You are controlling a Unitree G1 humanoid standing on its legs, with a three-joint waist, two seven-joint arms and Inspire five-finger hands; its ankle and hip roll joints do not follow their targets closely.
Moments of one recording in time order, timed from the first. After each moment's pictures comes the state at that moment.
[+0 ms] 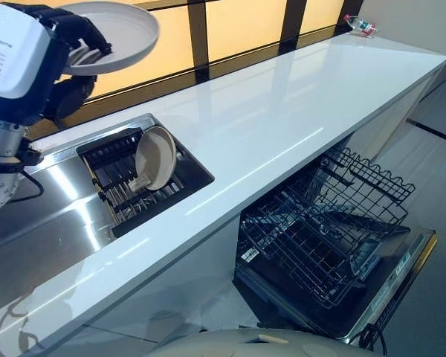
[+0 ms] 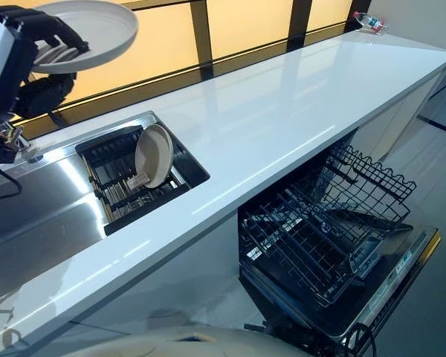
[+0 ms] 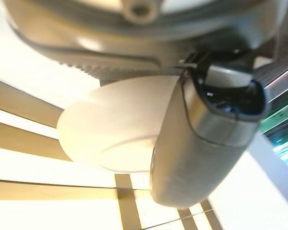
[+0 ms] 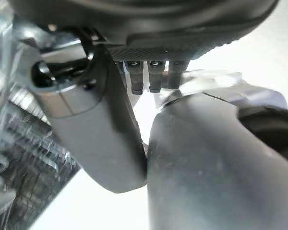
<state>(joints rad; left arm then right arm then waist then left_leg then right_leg) -0.13 1.14 0.24 -0.13 0.53 -0.36 0.43 0.11 -0.29 0.13 1.10 0.39 0.09 0.29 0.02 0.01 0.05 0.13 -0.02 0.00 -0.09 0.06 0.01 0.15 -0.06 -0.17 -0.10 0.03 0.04</state>
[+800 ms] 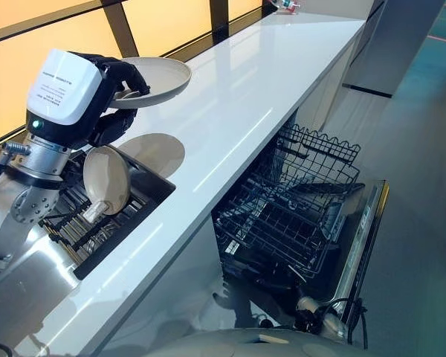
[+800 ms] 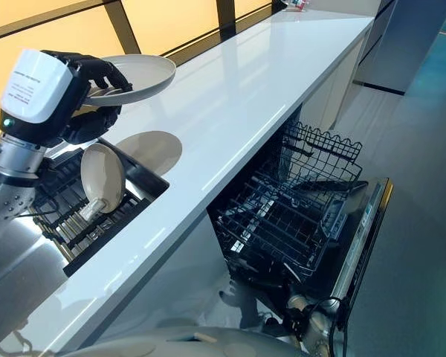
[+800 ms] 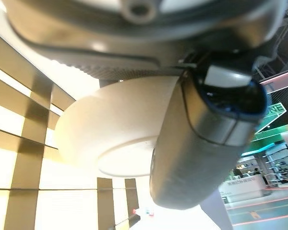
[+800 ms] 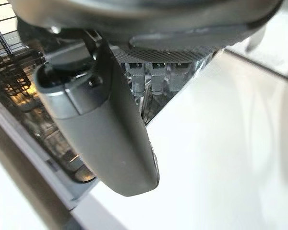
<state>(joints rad) -0.13 1.11 0.05 -0.14 0.50 -0.31 0.43 0.31 -0.28 0.21 0.32 0.63 0.10 0.32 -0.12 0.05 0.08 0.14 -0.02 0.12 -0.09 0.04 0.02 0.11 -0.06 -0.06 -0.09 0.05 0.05</state>
